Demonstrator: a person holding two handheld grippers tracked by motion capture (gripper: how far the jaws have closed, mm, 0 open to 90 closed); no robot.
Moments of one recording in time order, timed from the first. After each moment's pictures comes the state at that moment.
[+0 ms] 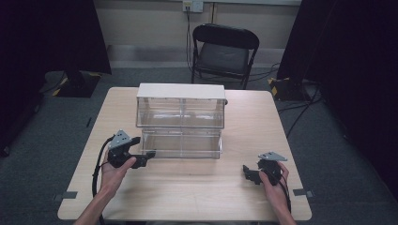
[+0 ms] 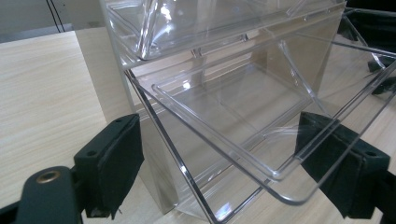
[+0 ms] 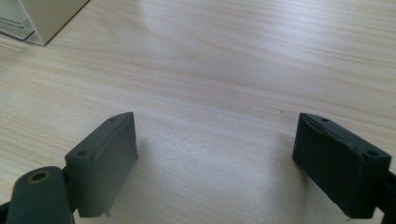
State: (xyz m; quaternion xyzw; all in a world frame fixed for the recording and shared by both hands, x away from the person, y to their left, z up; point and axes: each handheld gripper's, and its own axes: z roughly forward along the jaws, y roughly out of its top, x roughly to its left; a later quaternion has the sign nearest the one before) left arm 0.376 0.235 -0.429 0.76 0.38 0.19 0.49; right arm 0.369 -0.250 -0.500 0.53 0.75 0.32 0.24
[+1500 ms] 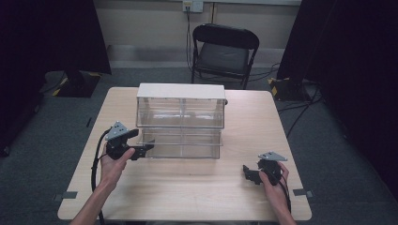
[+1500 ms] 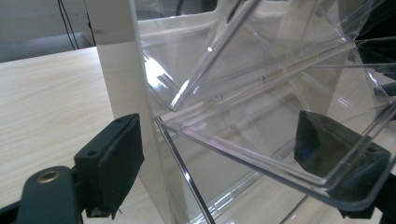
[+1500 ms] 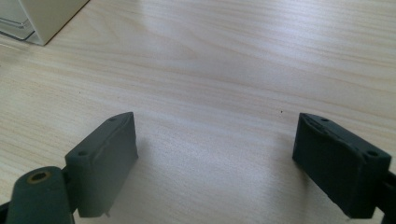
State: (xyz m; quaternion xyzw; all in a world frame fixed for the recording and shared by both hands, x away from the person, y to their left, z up) left arm 0.390 0.238 -0.412 0.74 0.40 0.20 0.50; right arm 0.369 -0.250 -0.500 0.53 0.75 0.32 0.24
